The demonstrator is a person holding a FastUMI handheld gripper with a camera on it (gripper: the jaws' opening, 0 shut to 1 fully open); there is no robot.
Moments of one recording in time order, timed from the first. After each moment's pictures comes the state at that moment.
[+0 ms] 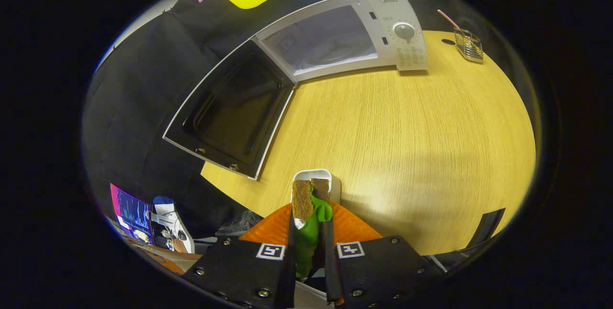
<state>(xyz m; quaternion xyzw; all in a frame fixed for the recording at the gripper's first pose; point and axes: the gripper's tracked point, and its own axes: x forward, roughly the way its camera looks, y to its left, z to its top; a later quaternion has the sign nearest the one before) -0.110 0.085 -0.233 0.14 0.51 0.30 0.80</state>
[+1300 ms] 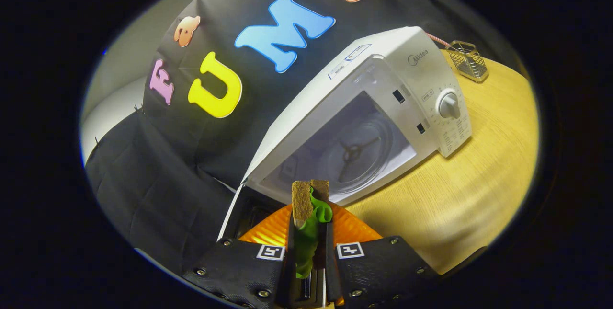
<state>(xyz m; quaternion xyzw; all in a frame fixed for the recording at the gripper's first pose) 0.150 0.186 -0.178 0.39 0.28 0.16 0.86</state>
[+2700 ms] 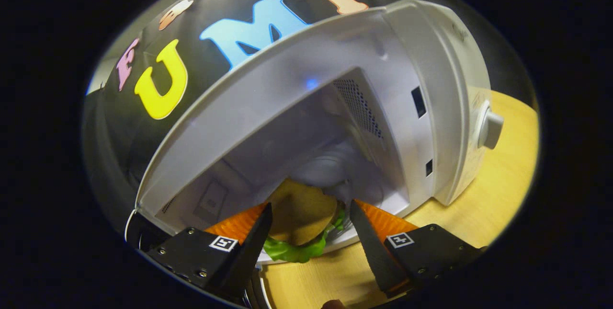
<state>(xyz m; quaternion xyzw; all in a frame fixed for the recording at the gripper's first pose) 0.250 0.166 -0.253 0.26 0.25 0.02 0.93</state>
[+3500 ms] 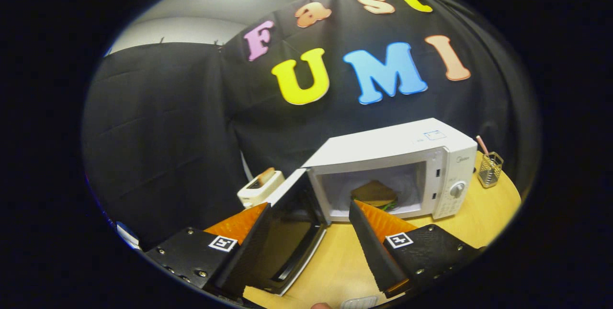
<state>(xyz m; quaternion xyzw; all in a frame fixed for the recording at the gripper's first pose) 0.007 0.247 -0.069 0.11 0.14 0.30 0.94</state>
